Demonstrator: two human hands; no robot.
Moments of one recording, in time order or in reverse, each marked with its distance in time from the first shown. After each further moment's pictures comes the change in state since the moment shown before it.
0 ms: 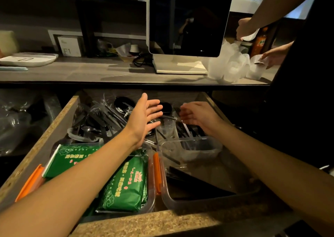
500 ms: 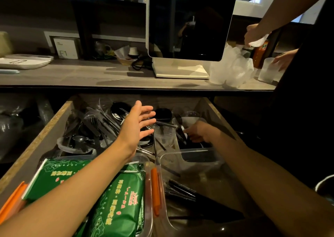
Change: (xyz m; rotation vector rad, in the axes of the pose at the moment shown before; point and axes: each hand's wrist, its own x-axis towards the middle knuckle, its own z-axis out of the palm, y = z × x) left_hand 0.014 -0.008 -0.010 0.033 0.097 0.051; right_hand 0.091 0.067 -0.017 -0.451 -0.014 0.425
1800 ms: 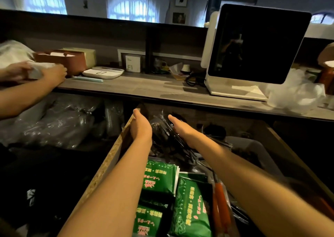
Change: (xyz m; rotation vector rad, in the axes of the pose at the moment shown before) left_hand 0.049 0.016 -0.136 -0.157 0.806 -0.188; right_hand -0.074 -0.151 0.174 0.073 -0.340 -0.349
